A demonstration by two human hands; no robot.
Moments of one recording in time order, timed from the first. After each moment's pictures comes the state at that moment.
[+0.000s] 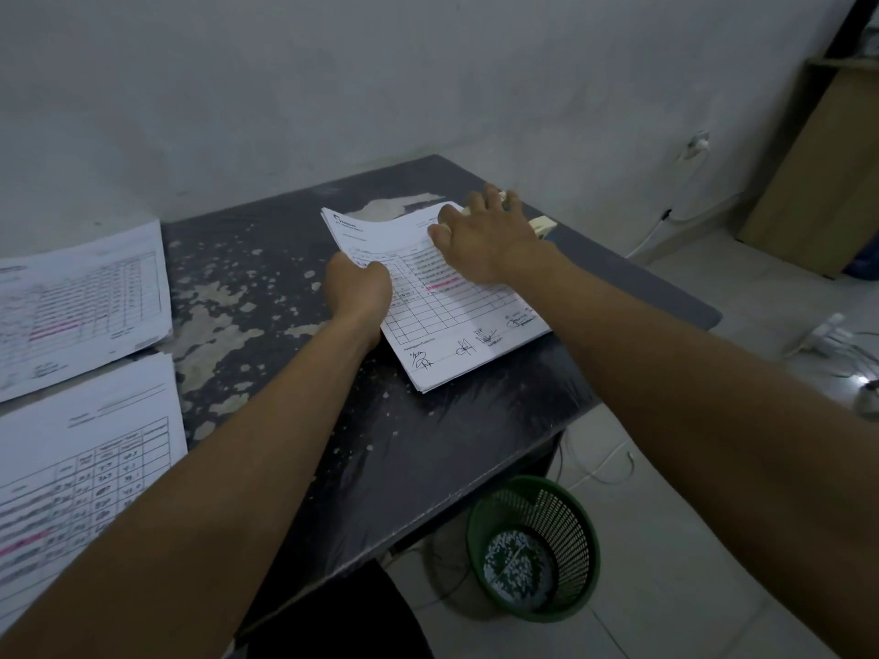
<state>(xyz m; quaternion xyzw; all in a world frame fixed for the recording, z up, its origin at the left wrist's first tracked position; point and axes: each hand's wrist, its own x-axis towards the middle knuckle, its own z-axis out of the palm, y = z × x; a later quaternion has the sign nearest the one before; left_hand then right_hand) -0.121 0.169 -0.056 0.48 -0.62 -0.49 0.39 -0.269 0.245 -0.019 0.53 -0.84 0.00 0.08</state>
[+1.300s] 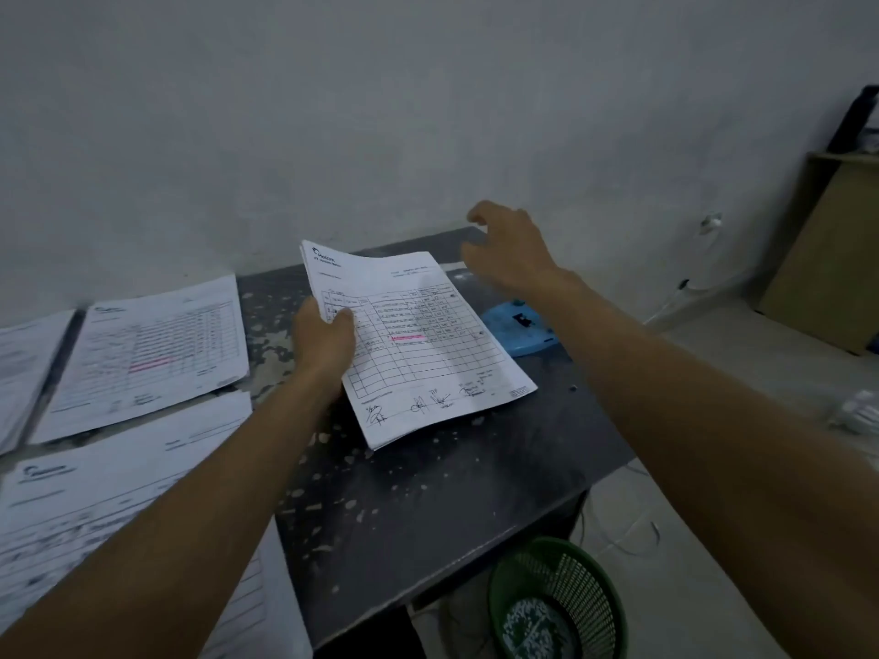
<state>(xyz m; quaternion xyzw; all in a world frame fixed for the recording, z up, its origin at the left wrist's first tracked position) -0.033 0.129 -0.032 0.46 -0.61 -0.47 0.44 -0.239 0.231 0.050 0.51 -0.78 0.37 0.03</state>
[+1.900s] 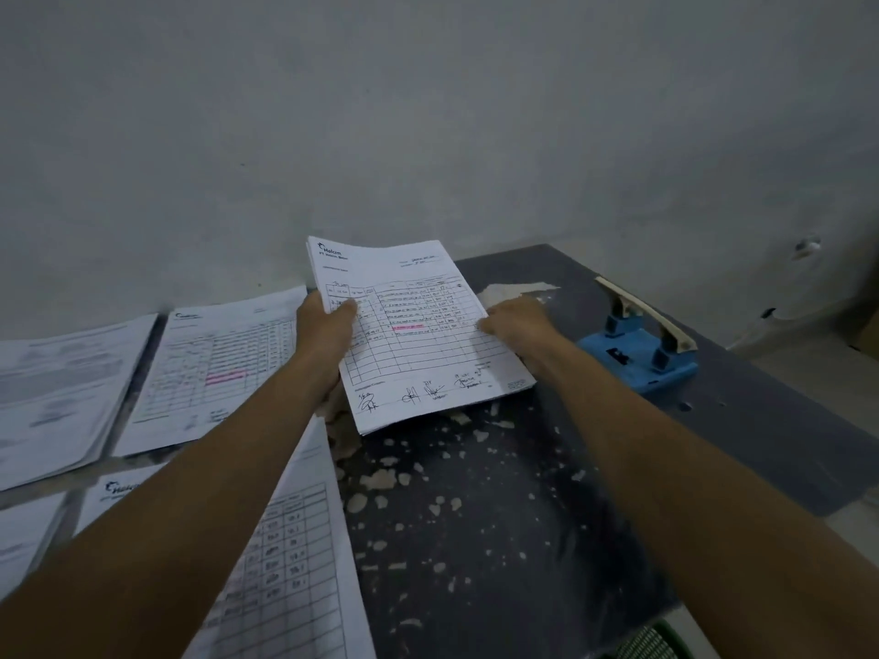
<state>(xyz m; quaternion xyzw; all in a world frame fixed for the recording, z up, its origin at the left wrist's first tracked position) 0.014 0.024 -0.021 0.47 -0.58 -0.49 0.46 -0.189 0.144 -0.016 0.33 -0.77 0.48 -0.26</state>
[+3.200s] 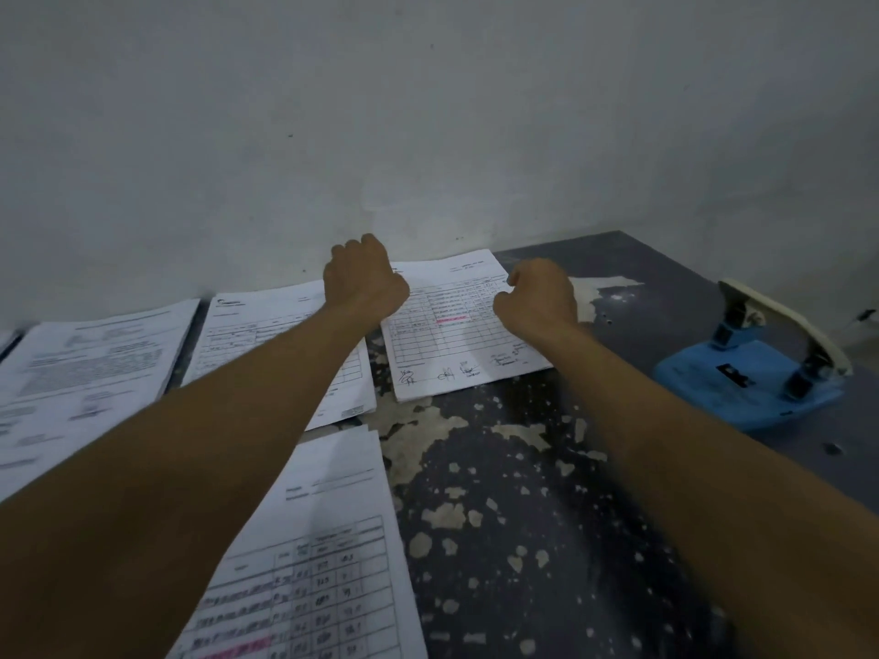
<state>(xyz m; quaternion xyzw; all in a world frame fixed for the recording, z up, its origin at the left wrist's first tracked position) 0.008 -0.053 0.000 0.53 -0.82 0.01 0.23 -0.159 0.067 -0.019 0.46 -0.81 0.37 0.00</state>
